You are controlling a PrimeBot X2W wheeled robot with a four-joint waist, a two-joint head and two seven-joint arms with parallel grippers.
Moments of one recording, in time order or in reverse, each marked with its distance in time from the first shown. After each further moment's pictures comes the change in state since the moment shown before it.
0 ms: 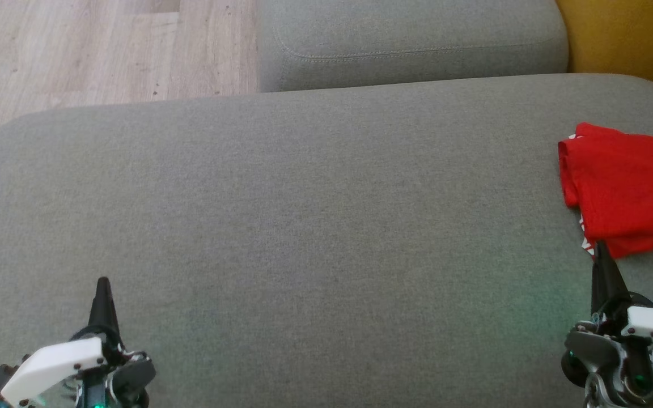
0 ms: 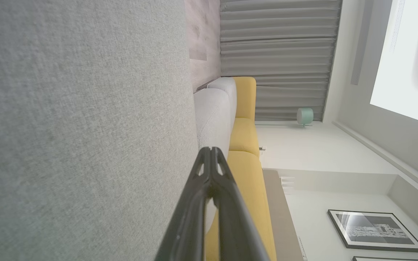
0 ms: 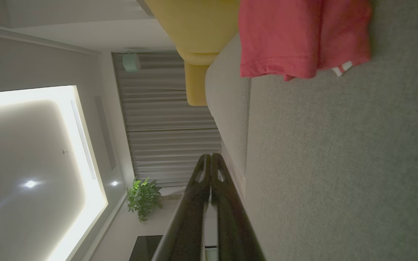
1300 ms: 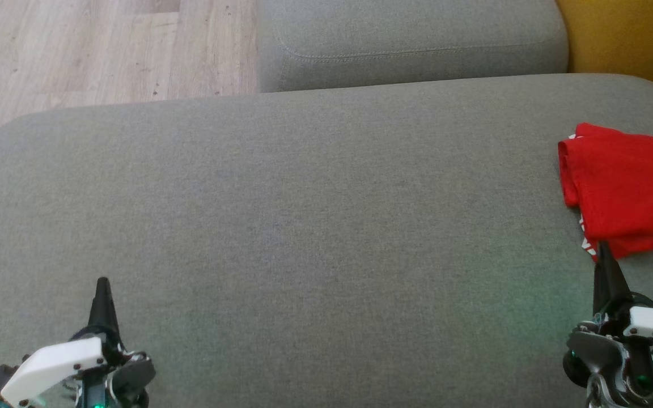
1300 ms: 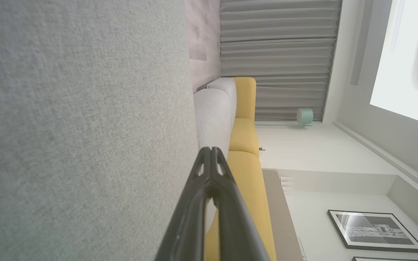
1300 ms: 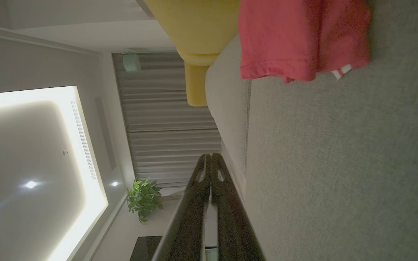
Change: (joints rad) left arm 0.000 -0.001 0.002 0.000 0.000 0.000 0.000; right arm 0.000 0.000 -0.009 0.000 0.000 0.000 0.007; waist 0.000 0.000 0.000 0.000
